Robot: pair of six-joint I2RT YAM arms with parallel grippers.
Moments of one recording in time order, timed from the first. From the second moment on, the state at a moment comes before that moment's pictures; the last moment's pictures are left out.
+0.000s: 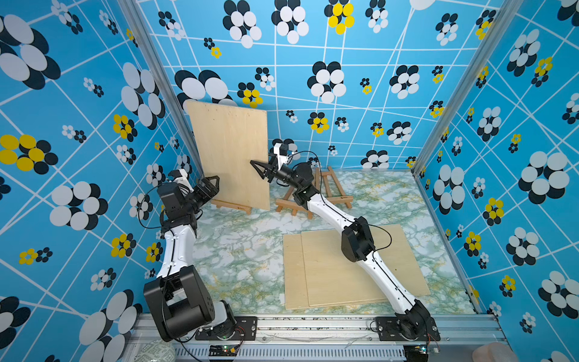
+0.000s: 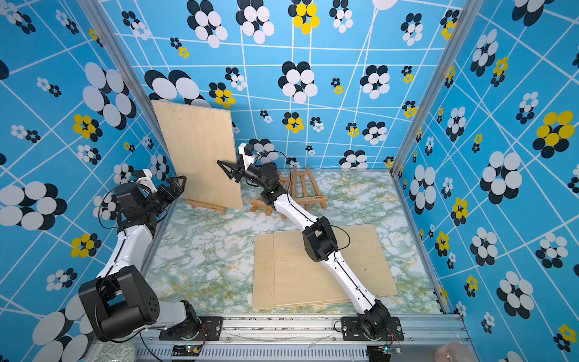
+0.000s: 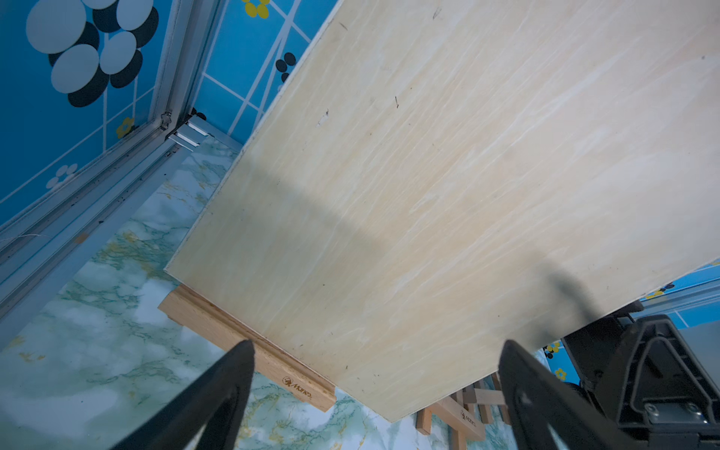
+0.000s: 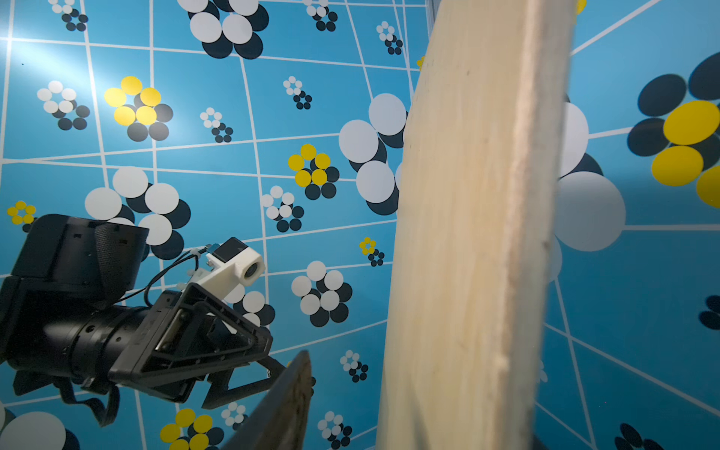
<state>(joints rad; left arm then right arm) 0.43 1.37 0.98 0.10 0.61 -0.57 0.70 2.78 2.64 0.67 -0.49 0.37</state>
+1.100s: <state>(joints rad) 0.44 1.40 0.87 0.17 0.63 -0.60 0.70 2.79 2.65 0.52 -0.39 0.30</state>
